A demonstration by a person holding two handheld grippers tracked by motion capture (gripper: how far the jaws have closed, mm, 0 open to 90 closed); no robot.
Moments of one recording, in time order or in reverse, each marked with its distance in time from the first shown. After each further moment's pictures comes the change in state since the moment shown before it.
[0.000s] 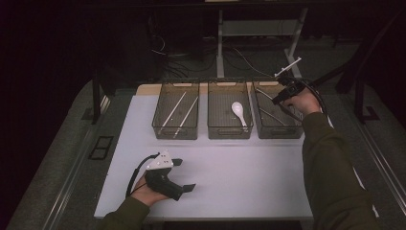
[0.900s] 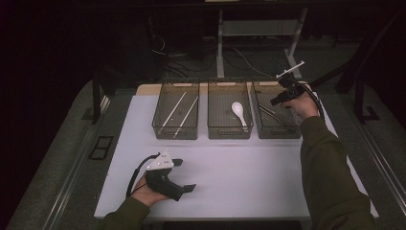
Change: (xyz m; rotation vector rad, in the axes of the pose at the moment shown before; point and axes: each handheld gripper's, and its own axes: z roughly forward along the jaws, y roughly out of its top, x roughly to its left) left arm -0.002 0.001 0.000 0.001 0.000 0.006; right arm -0.001 -0.010 0.007 -0.078 0.029 0.079
